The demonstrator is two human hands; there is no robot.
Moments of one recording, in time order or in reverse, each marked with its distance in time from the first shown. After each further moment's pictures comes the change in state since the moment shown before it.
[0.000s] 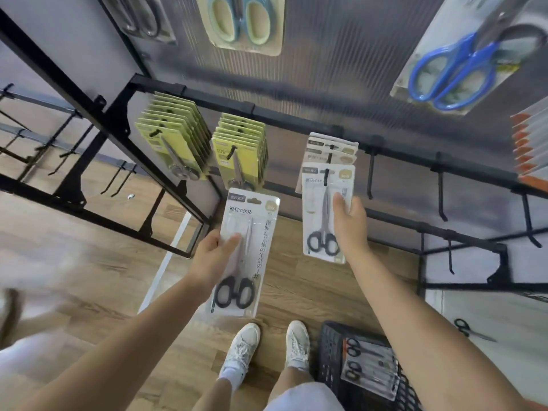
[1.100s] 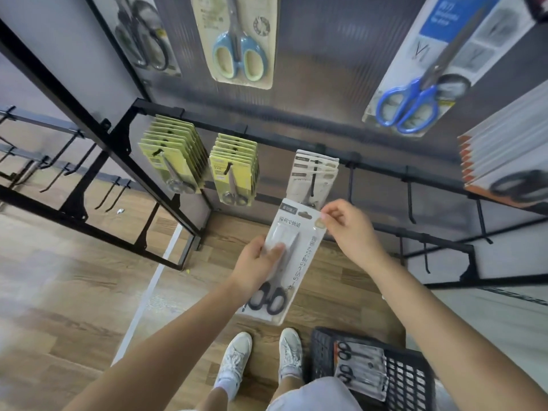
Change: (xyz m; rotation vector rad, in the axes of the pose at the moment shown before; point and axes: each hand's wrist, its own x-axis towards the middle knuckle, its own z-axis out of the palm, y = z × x) left_hand -0.040 0.029 0.046 0.058 -0.281 0.118; right_hand -0.051 -0.061 -0.049 -0.382 -0.226 -0.247
